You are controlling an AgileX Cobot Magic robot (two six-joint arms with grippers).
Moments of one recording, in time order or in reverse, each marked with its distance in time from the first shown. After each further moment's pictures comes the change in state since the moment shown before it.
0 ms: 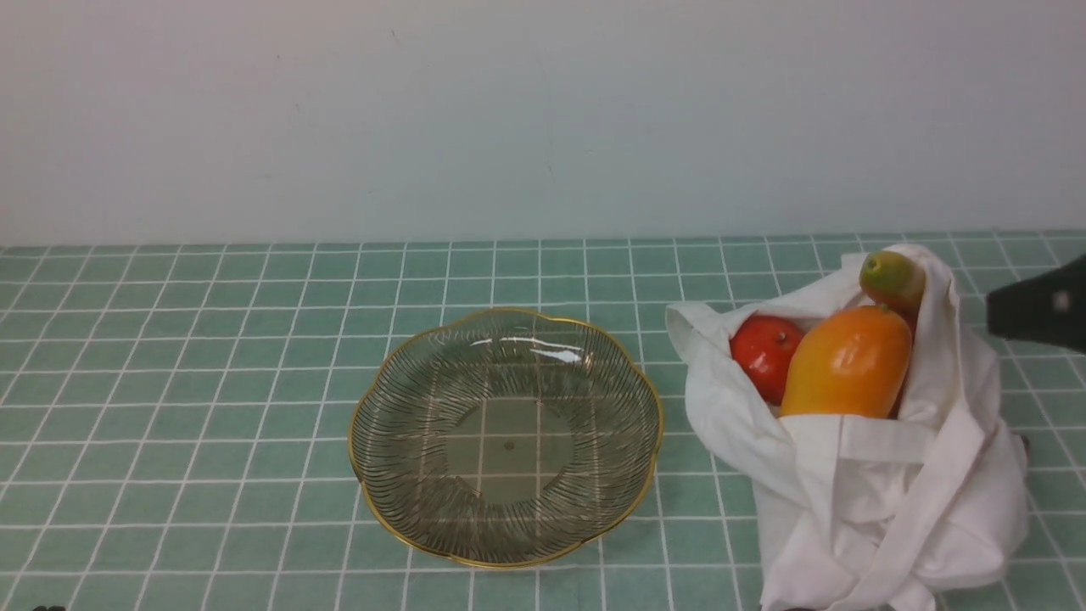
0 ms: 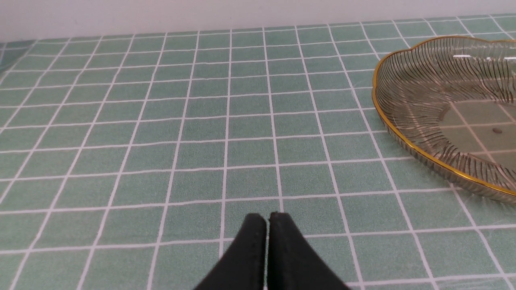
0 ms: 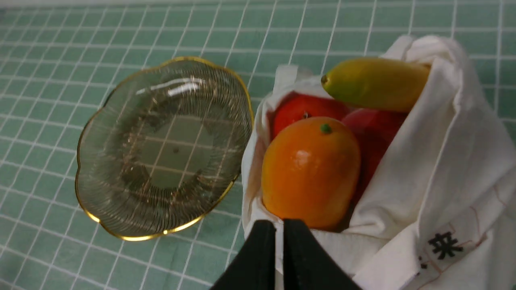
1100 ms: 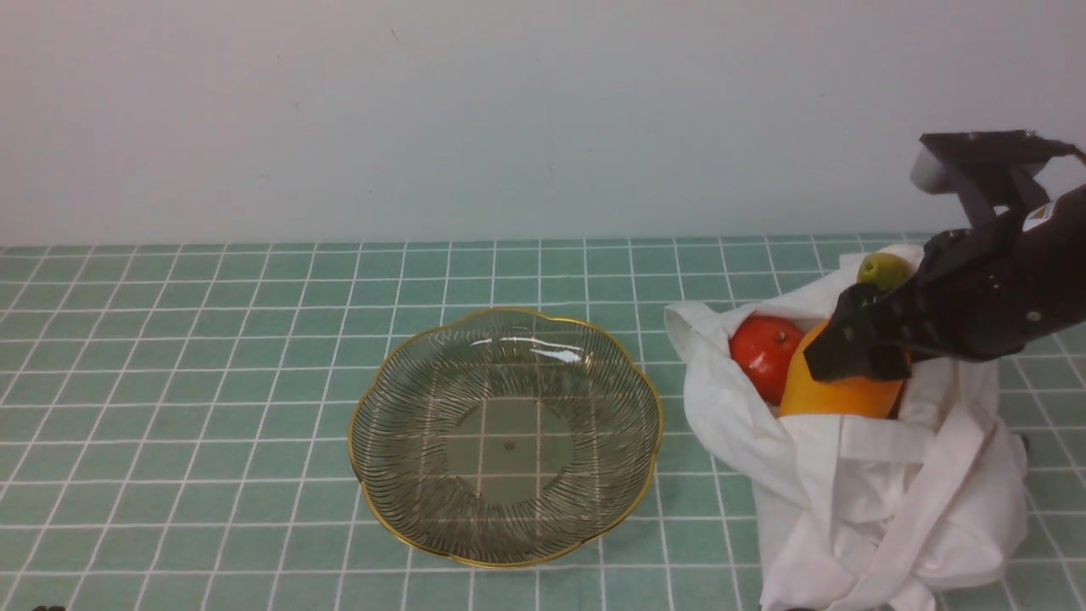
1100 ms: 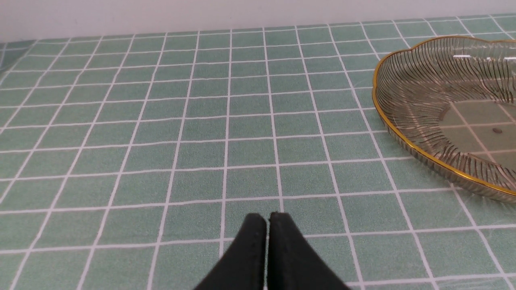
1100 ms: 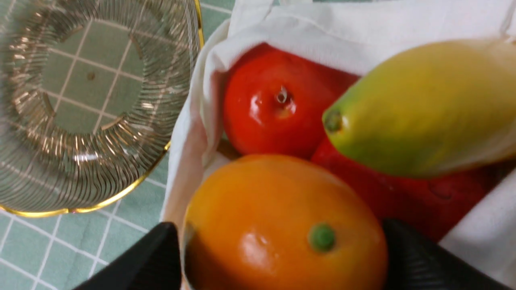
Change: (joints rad) right arm 0.182 0.387 -0.087 -0.179 -0.124 0.020; left arm 0.000 0.000 0.000 0.000 0.000 0.000
